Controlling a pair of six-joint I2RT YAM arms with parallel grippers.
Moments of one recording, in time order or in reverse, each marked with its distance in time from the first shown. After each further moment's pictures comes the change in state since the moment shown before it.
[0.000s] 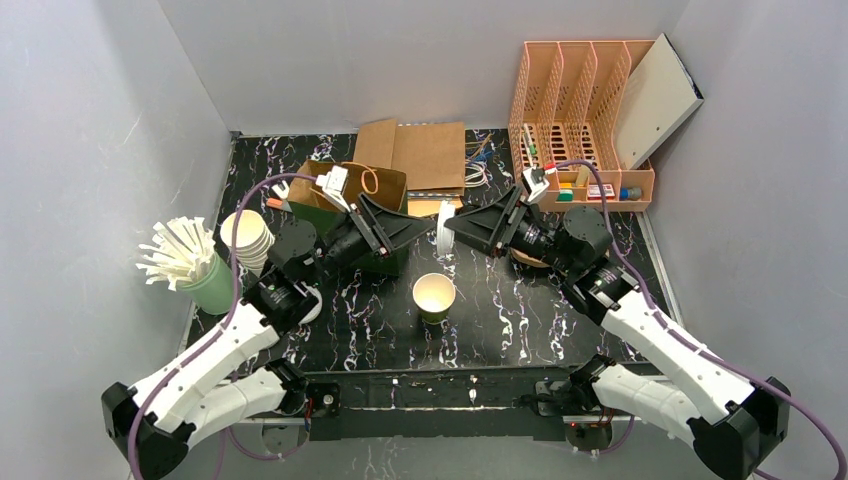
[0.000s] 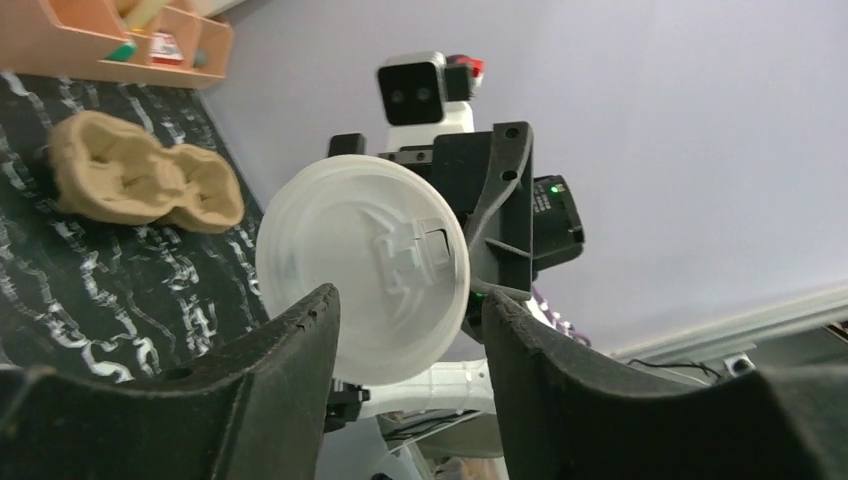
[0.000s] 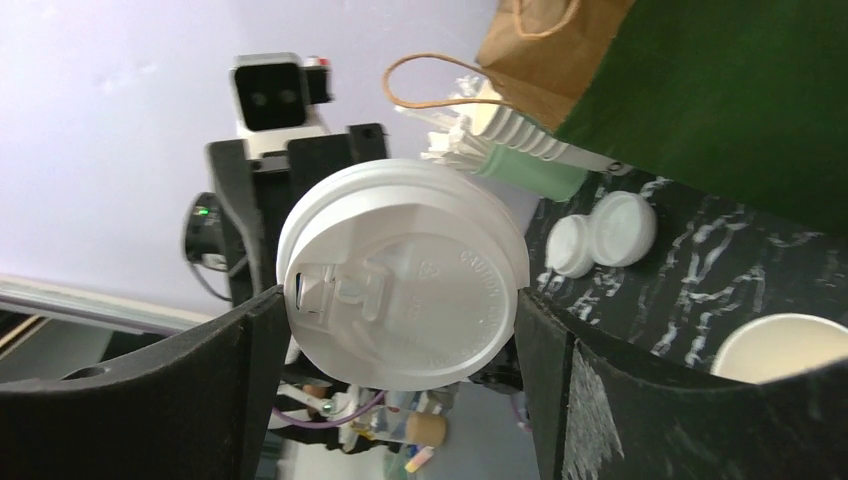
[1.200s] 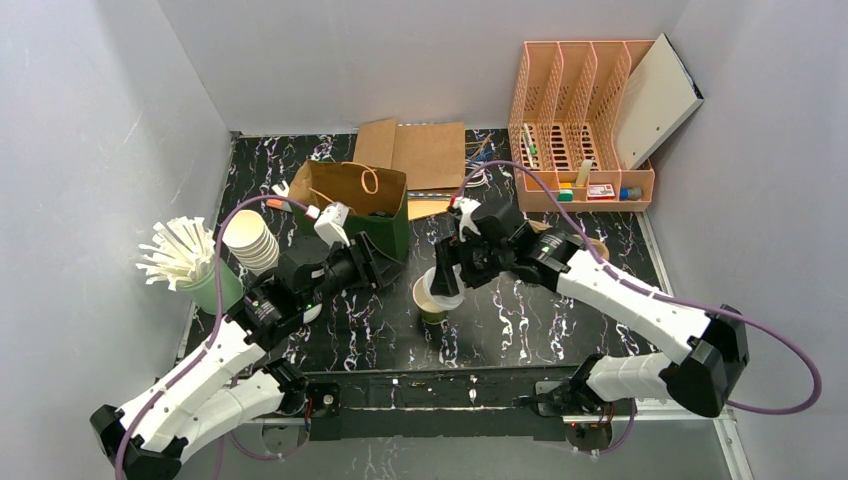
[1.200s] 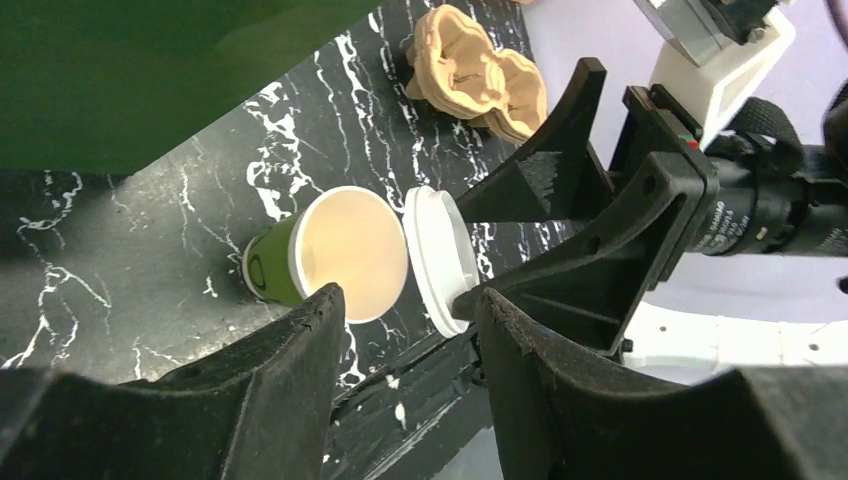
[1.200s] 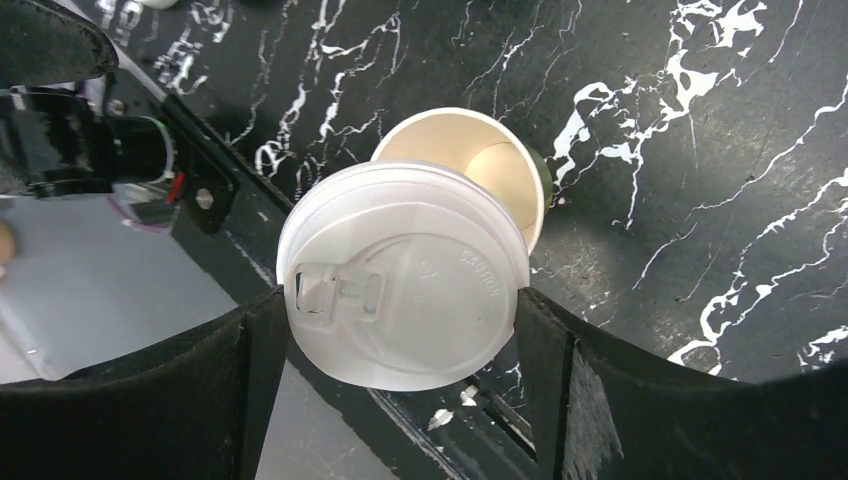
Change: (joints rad) left arm 0.000 -0.137 -0.023 -0.640 -0.217 0.351; right arm 0.188 0.315 0.294 -0.842 0.181 -0.804
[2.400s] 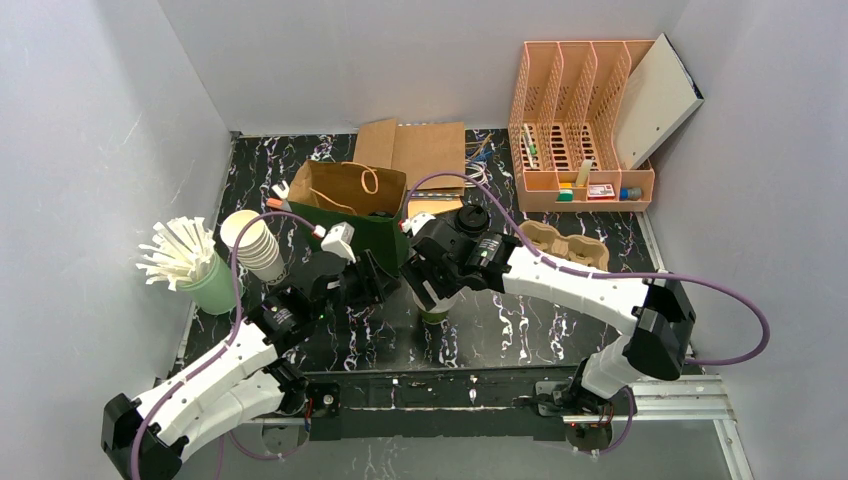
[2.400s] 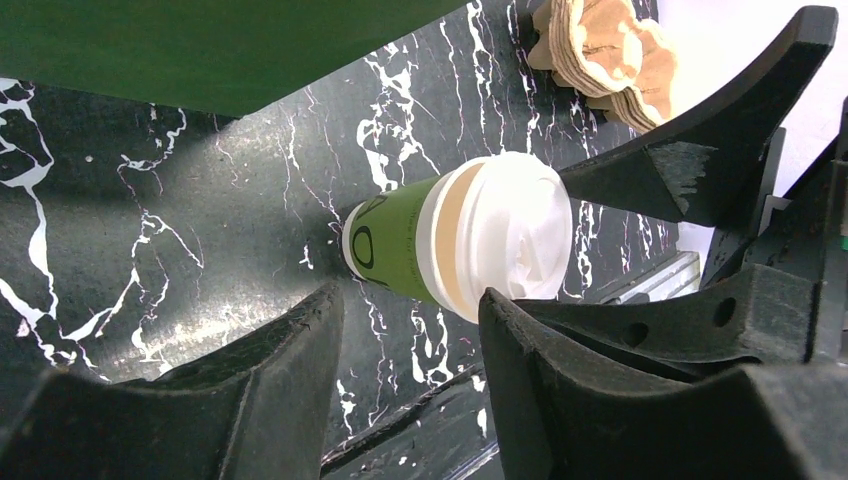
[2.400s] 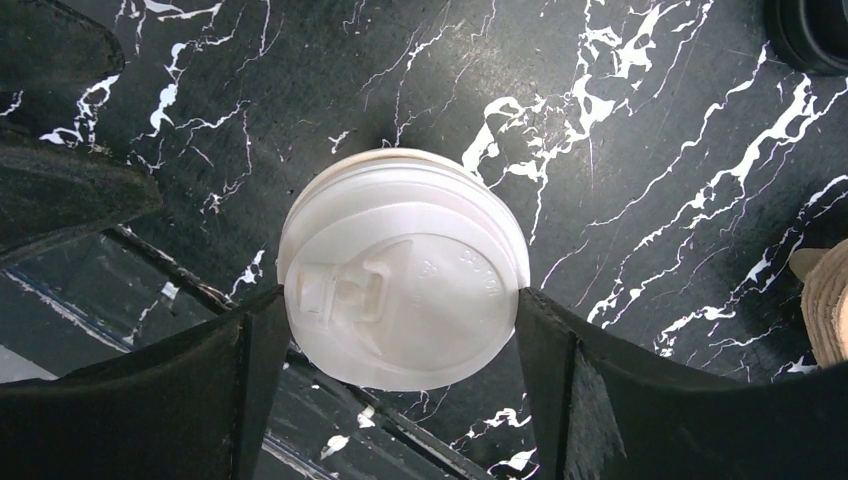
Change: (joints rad) left arm 0.000 0.011 -0.195 0.055 -0.083 0.011; right arm 0.249 0.278 0.205 -0.150 0.432 -0.137
